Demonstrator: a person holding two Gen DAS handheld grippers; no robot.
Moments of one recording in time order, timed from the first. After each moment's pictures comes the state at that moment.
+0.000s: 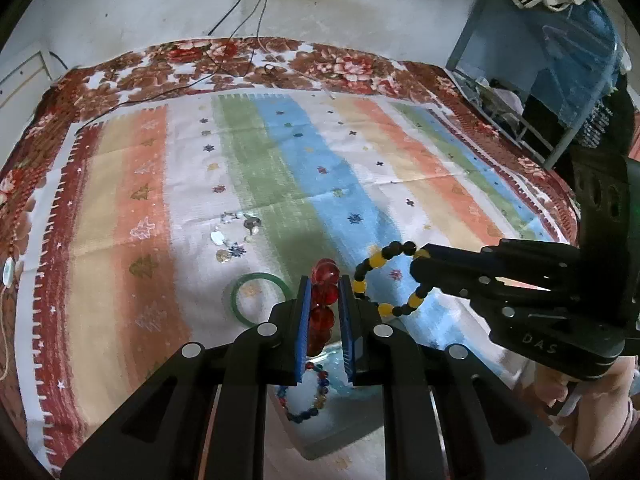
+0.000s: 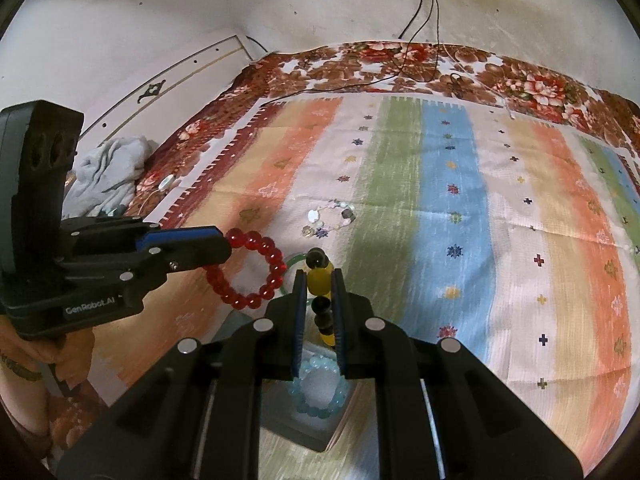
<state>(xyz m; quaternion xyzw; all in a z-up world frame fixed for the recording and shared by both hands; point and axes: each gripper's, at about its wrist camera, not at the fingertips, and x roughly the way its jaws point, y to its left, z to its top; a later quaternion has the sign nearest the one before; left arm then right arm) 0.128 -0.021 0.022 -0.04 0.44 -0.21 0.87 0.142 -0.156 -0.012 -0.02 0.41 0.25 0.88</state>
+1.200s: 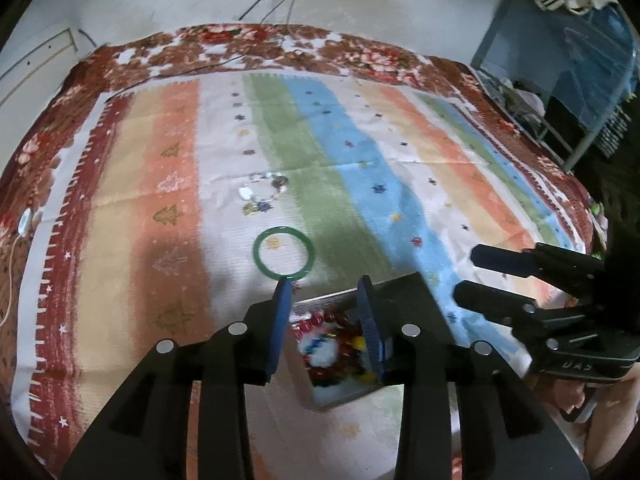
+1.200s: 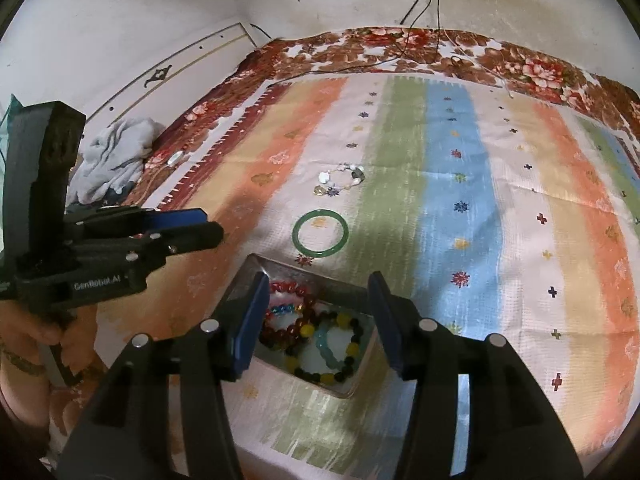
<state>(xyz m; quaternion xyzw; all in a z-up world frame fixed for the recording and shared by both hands) 0.097 0.000 -0.004 -0.05 0.46 -0.16 0.87 0.108 -0.159 -0.038 -0.02 0.43 0.24 0.87</state>
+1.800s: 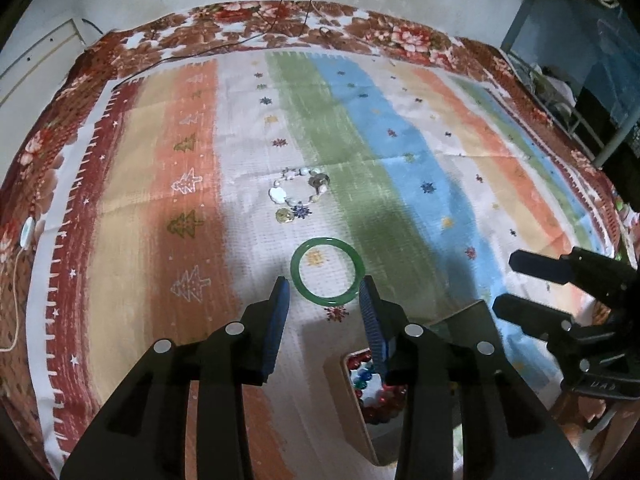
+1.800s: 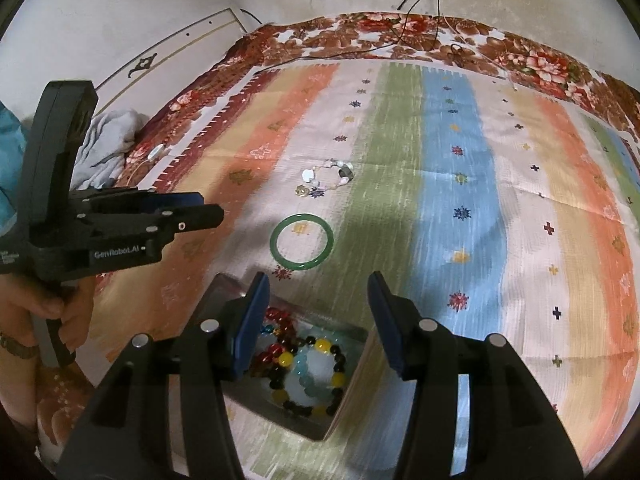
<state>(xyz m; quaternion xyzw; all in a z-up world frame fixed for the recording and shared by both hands) 0.154 0.009 -0.029 -0.02 0.50 -0.13 0.86 0.155 -0.152 -0.056 -0.04 0.46 0.24 0.86</state>
